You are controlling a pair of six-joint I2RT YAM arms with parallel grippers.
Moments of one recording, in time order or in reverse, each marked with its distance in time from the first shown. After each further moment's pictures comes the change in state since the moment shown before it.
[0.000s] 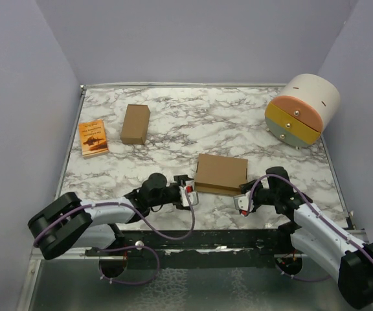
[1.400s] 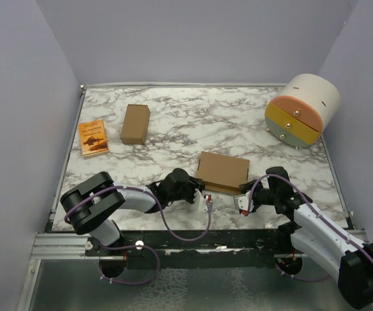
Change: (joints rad) left arm -0.083 0.364 0.208 -0.123 -0.119 0.469; right arm 0.000 0.000 0.000 0.000 0.000 0.003
